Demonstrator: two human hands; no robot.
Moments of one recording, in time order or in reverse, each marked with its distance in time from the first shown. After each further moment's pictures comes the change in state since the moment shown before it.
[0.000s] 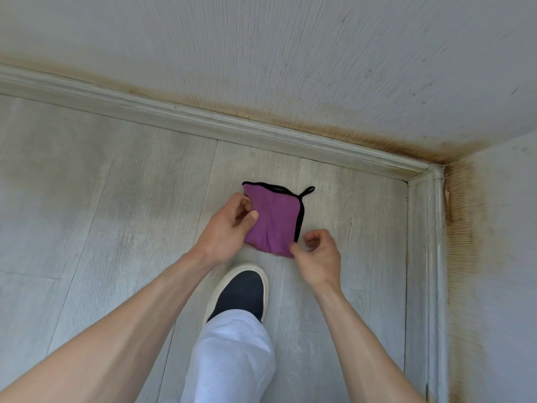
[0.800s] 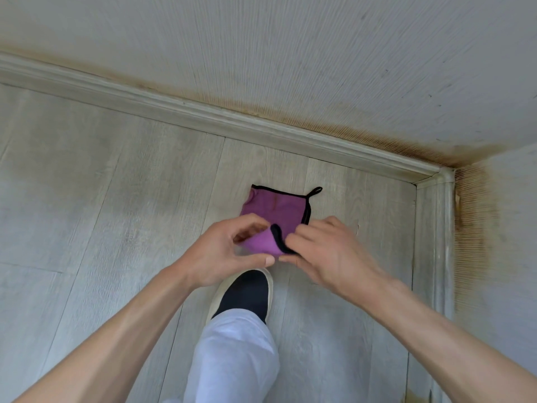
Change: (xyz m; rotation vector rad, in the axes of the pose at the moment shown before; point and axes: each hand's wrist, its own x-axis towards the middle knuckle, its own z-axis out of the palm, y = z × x) left_hand -0.043 0.021 -0.024 0.012 -0.278 0.176; right_hand -0.009 -0.065 -0.052 -0.812 -0.207 -1.364
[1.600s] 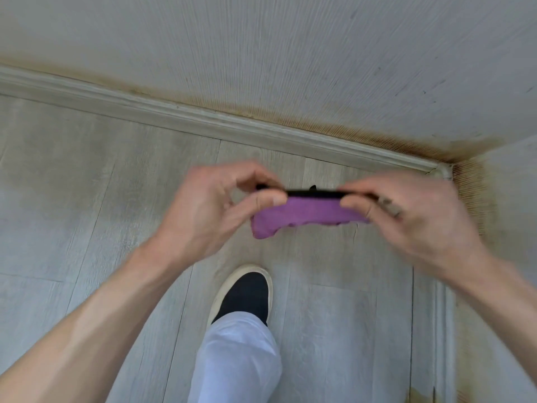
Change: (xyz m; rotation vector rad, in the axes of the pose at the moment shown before) left_hand 0.013 0.100 -0.031 0.280 0.286 0.351; right_hand 0.005 0.028 -0.114 0.209 0.198 0.199
